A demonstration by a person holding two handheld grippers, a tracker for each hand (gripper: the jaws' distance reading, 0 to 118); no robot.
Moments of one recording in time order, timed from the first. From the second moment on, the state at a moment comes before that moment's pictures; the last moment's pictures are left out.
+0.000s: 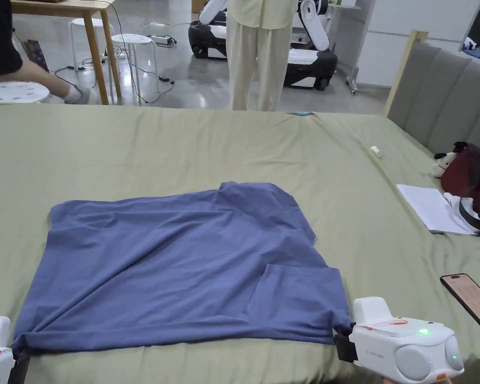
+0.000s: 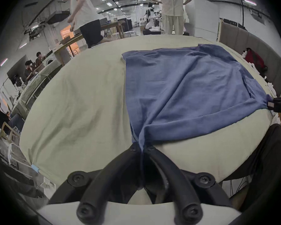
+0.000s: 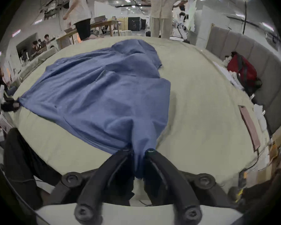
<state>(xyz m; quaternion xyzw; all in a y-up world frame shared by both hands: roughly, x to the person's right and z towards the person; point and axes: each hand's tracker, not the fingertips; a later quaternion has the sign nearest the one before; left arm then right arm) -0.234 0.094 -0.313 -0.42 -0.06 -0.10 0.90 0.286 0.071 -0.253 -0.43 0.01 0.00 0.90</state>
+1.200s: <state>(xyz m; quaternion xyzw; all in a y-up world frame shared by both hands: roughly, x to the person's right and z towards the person) -0.223 0.129 -0.510 -0.46 0.00 -0.11 0.88 0.283 0.135 -0.451 -0.42 -0.07 0.05 0.90</state>
